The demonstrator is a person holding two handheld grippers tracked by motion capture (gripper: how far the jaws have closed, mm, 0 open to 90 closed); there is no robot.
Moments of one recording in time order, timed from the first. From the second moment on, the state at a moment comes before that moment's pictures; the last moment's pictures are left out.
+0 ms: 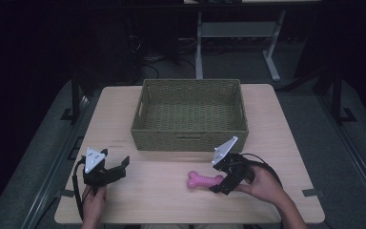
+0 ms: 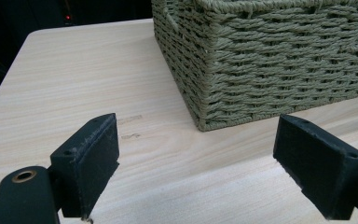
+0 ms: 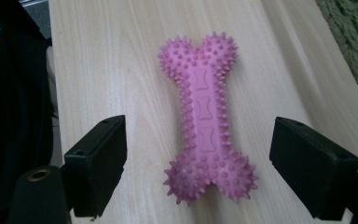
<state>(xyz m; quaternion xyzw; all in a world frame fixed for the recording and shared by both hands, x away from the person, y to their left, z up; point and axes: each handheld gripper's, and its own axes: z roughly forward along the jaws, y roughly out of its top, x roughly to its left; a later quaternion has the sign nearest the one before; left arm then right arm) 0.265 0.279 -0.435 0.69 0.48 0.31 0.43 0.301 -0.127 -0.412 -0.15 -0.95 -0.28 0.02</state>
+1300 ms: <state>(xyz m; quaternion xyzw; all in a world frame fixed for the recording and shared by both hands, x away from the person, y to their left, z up) 0.265 0.282 -0.435 0.69 0.49 0.31 0.44 0.314 -0.088 -0.435 -0.10 -0.97 -0.20 0.02</state>
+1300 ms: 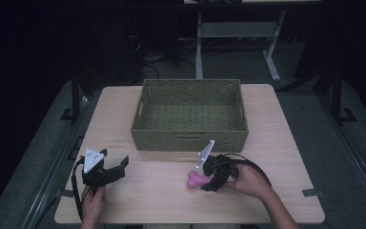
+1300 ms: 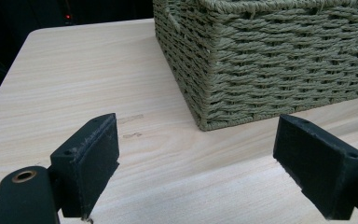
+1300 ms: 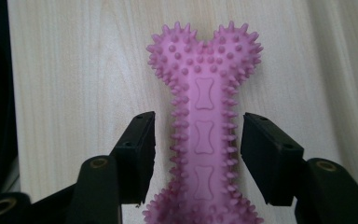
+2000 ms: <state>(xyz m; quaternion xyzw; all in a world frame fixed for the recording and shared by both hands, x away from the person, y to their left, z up) 0.265 0.283 -0.435 0.69 0.49 0.31 0.44 0.313 -0.083 -0.439 -0.08 -0.98 -0.19 0.01</state>
